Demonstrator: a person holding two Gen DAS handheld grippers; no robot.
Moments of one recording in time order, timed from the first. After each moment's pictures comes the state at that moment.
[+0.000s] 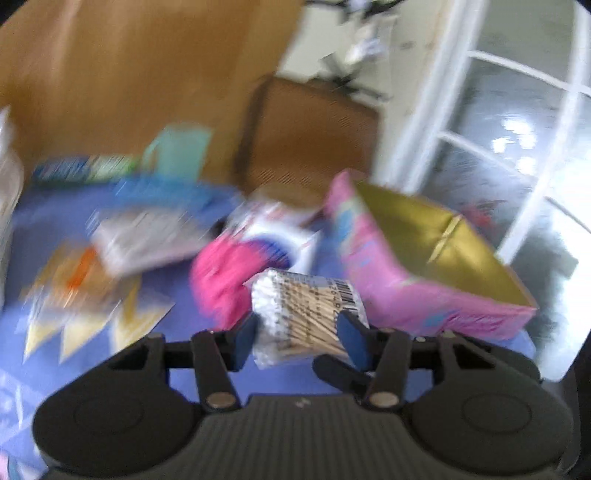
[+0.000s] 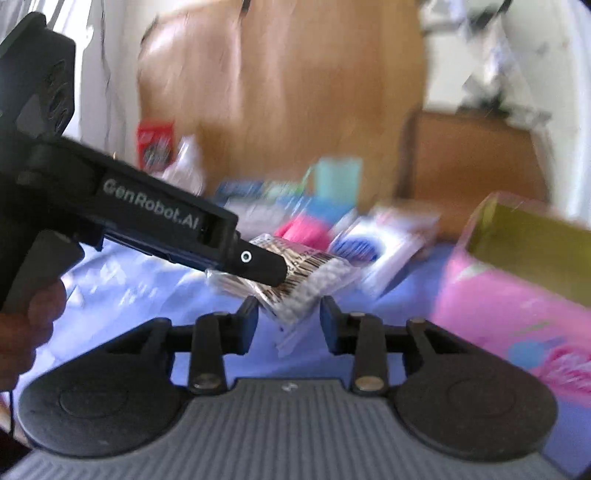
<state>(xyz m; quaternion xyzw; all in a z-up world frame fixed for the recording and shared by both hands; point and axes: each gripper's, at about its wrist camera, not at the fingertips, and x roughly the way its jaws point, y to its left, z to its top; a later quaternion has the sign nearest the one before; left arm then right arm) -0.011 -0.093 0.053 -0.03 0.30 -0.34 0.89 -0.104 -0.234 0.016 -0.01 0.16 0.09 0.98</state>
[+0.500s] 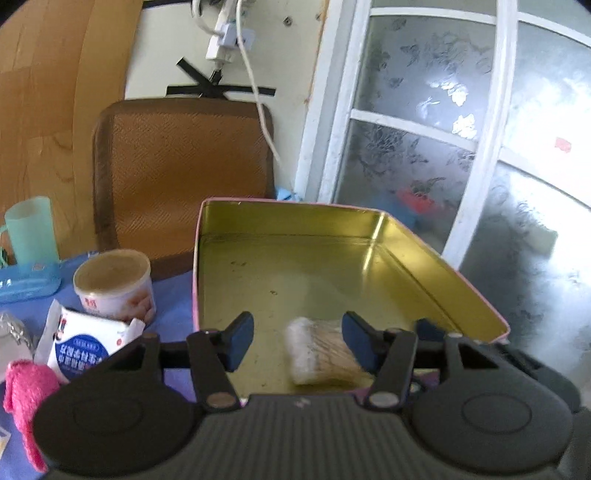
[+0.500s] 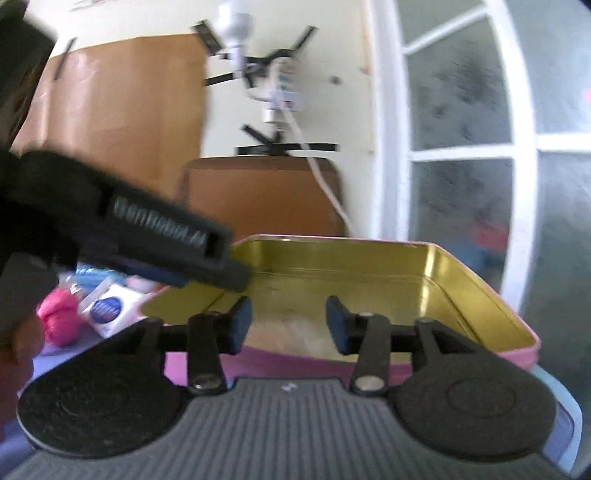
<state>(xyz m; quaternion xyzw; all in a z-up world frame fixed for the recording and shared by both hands) 0.001 -0.259 0.058 0.03 0.27 -0.41 0.87 -0.117 -0.349 0.017 0.04 0.11 -0.18 0.98</state>
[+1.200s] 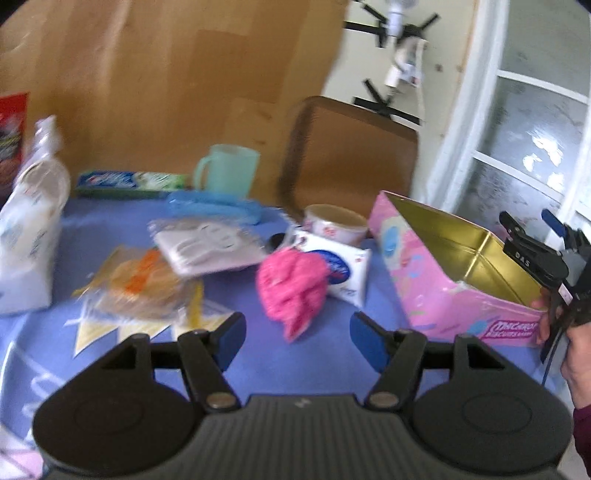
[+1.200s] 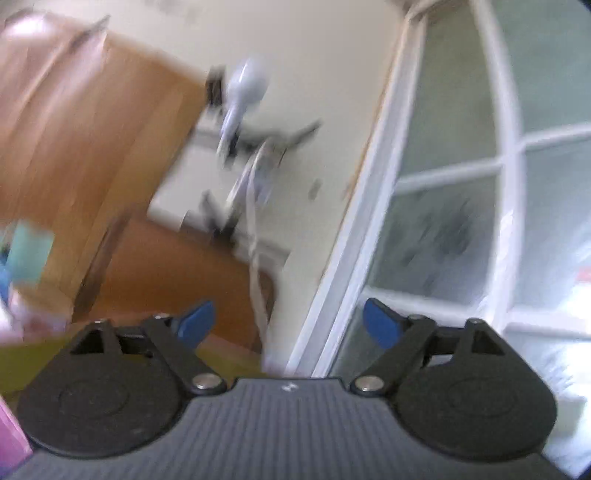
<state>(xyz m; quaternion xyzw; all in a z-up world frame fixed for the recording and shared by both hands) -0.012 -0.053 0.035 -0.05 0.29 -0.26 0.92 -0.044 -0.375 0.027 -0.19 -0.01 -0.23 0.95</state>
